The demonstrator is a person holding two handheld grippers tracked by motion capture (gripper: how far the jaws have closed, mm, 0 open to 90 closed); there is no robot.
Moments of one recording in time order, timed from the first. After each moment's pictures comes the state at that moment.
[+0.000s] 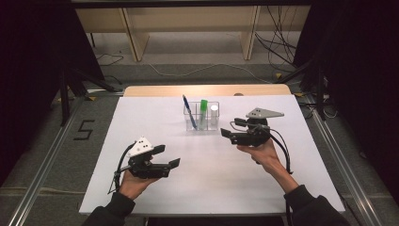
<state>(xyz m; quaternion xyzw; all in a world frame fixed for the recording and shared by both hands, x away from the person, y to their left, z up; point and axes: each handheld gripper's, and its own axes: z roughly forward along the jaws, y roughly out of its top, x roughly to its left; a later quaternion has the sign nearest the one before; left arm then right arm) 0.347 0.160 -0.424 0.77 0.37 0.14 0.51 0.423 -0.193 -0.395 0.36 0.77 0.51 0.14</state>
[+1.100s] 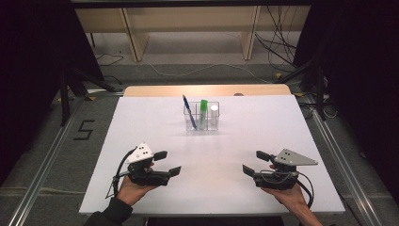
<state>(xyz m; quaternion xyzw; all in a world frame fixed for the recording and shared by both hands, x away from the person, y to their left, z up) 0.333 0.161 -0.427 0.78 0.34 0.11 0.51 0.321 -0.251 -0.434 0.36 0.75 0.53 0.16</state>
